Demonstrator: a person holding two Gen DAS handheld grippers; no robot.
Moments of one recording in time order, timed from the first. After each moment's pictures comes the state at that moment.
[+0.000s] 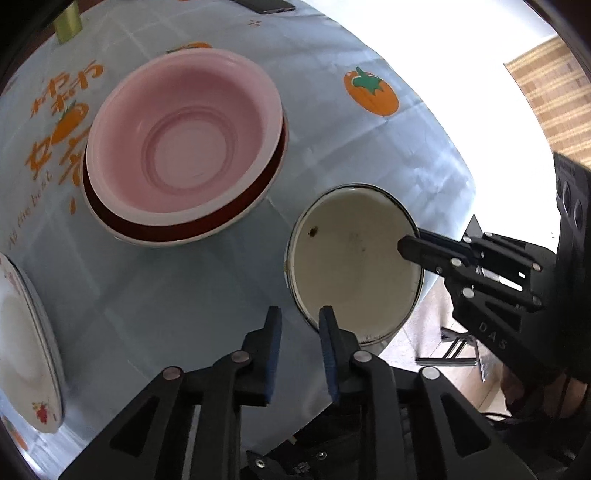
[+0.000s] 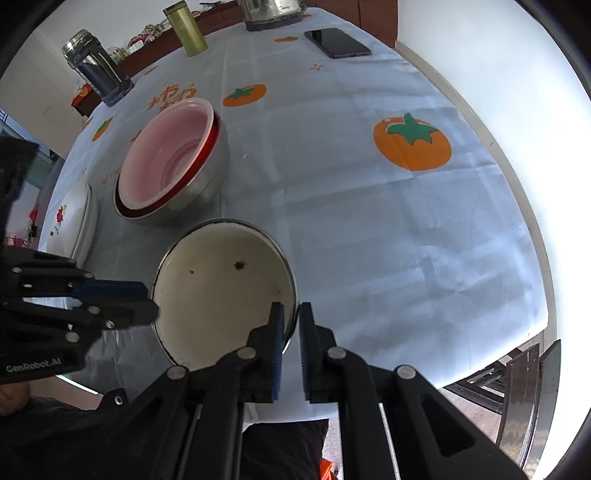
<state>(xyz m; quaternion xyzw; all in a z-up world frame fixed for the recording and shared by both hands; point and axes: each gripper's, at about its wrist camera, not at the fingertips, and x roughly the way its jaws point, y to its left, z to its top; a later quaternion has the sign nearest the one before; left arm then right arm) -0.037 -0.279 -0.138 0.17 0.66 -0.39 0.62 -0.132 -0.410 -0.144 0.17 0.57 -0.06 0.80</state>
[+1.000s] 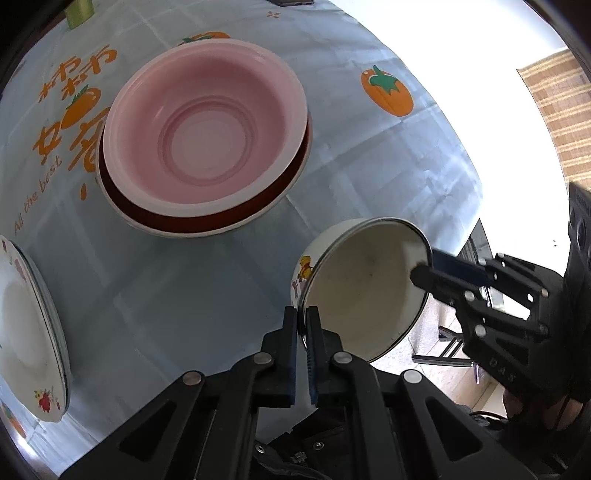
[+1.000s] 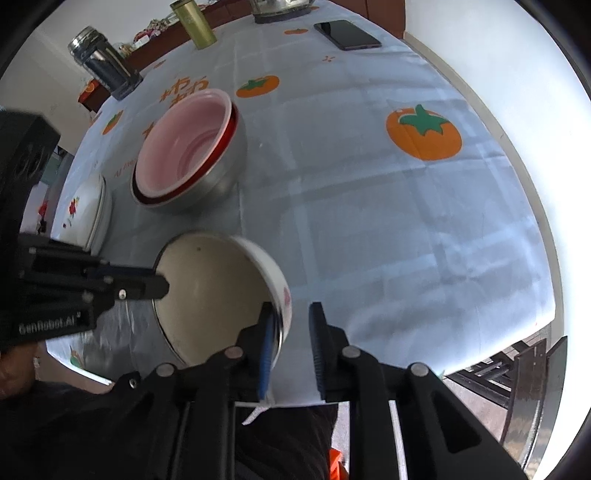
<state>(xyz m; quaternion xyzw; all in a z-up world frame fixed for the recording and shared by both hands) -0.032 -0.281 -0.136 0.17 0.68 -0.37 0.61 -0.139 -0.400 -0.138 0.18 0.59 -0.04 0.79</state>
